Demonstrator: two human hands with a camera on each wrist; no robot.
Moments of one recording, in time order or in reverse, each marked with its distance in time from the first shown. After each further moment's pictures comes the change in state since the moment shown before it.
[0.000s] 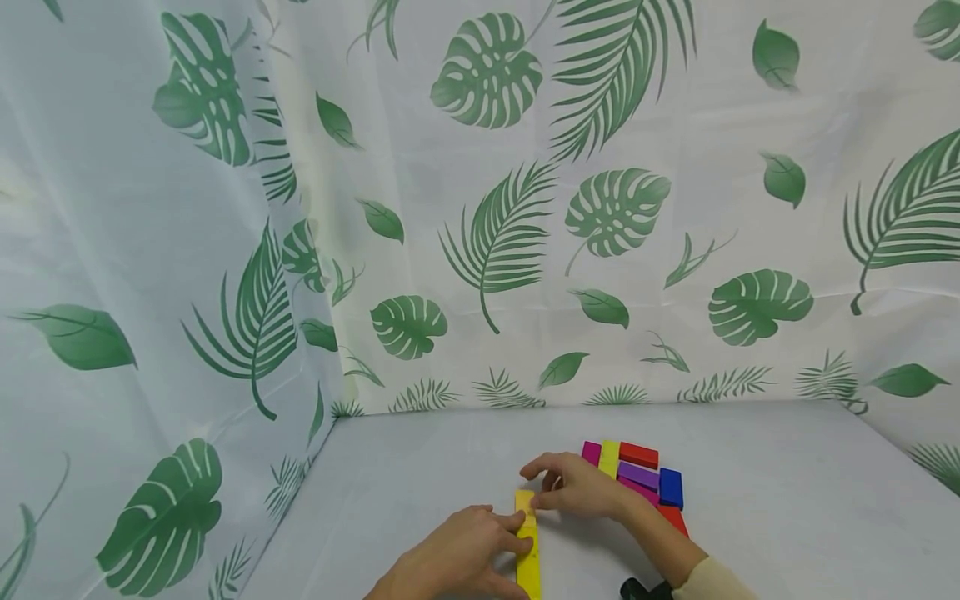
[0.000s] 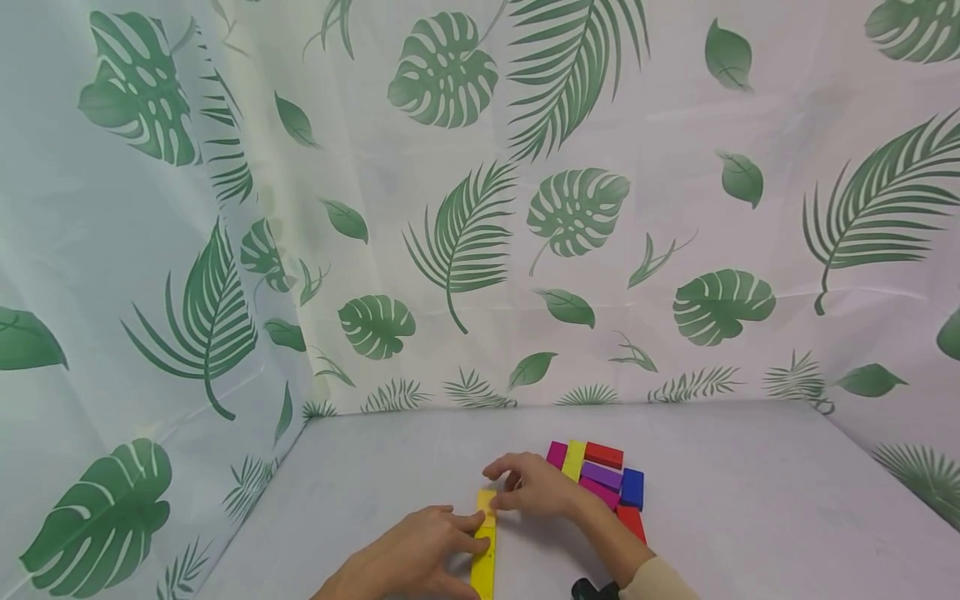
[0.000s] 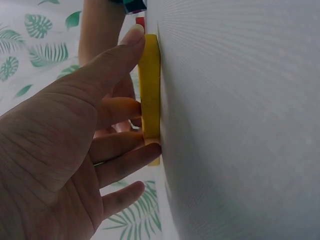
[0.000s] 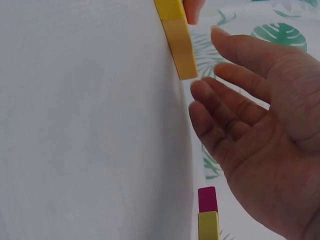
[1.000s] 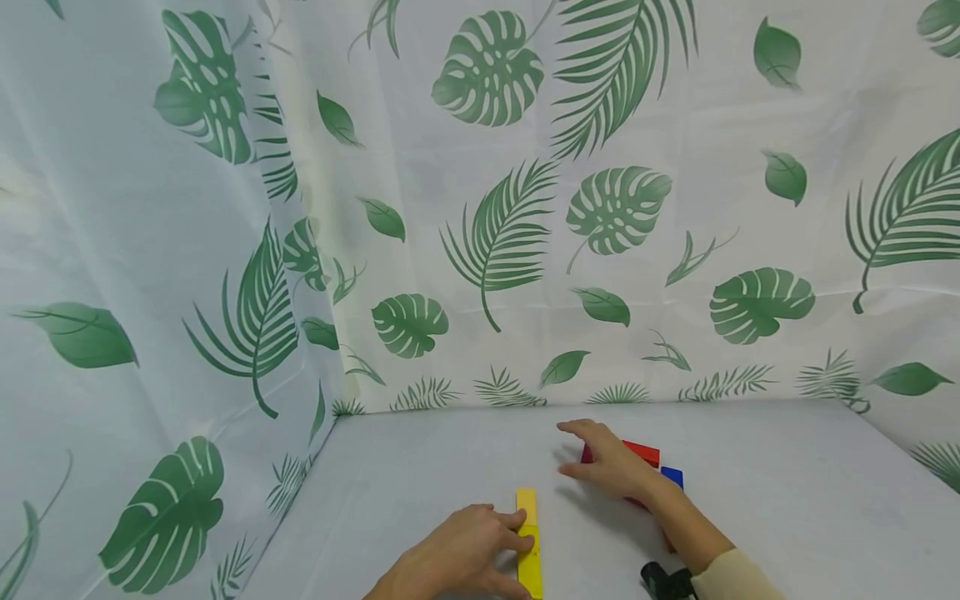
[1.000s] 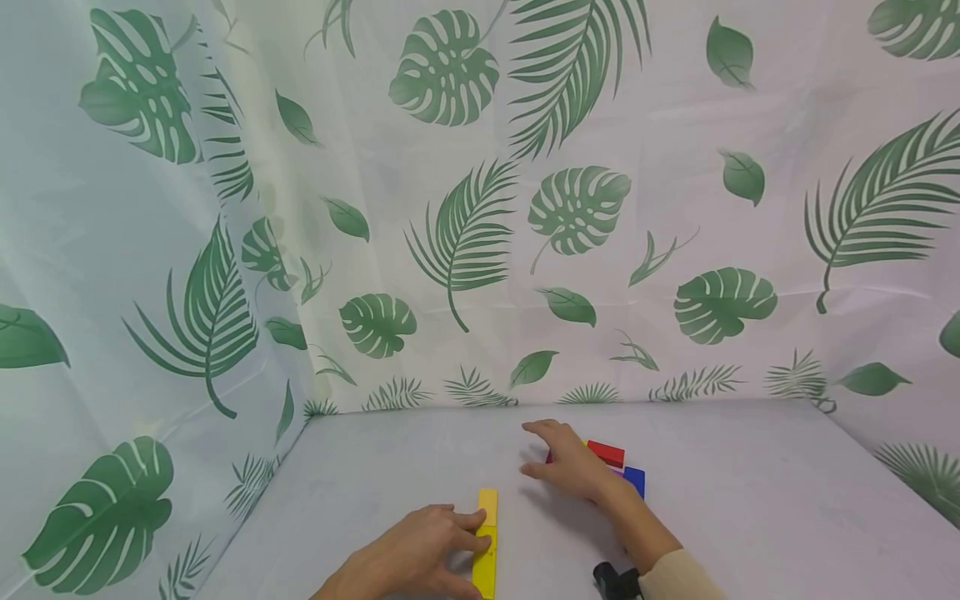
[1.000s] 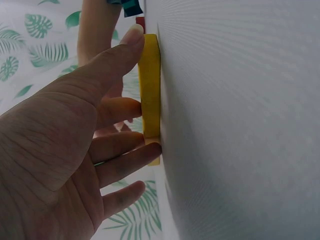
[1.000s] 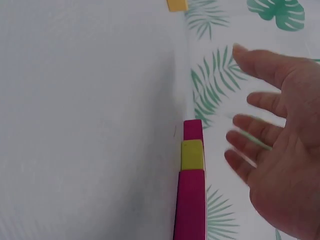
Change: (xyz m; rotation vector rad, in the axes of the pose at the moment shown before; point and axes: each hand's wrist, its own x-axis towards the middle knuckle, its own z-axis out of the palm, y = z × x) left_hand -0.001 -0.002 0.001 0.025 0.036 0.053; right_hand -0.018 0.010 -0.034 -0.252 0.277 0.125
